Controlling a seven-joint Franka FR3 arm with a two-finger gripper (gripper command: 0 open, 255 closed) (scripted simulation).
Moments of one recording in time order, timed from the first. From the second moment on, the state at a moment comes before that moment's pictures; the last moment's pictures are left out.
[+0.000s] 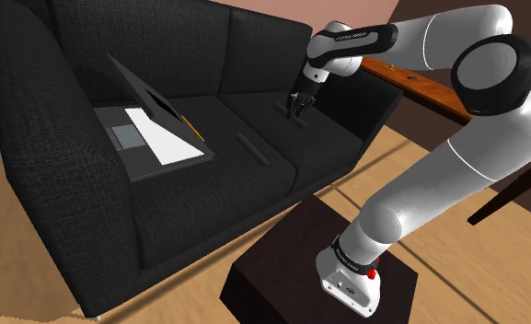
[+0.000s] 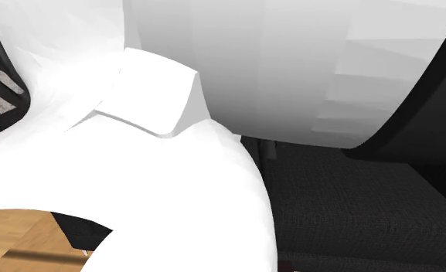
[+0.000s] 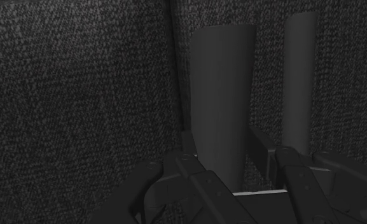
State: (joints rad) arm -0.16 -0.19 -0.29 -2.22 0.06 2.07 -0.25
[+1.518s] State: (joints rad) arm -0.16 -0.23 -0.28 -1.95 0.04 1.75 -0.22
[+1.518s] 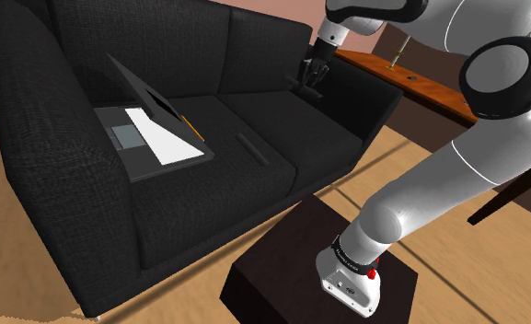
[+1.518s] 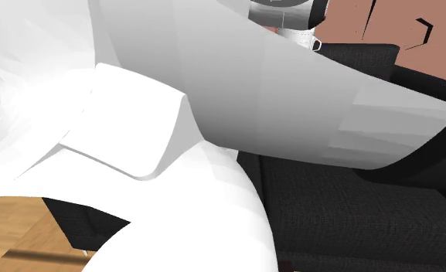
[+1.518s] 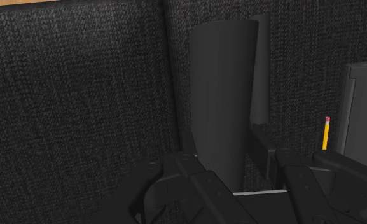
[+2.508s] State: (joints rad) arm -0.06 -0.13 -0.14 -1.79 0.08 1.71 0.00
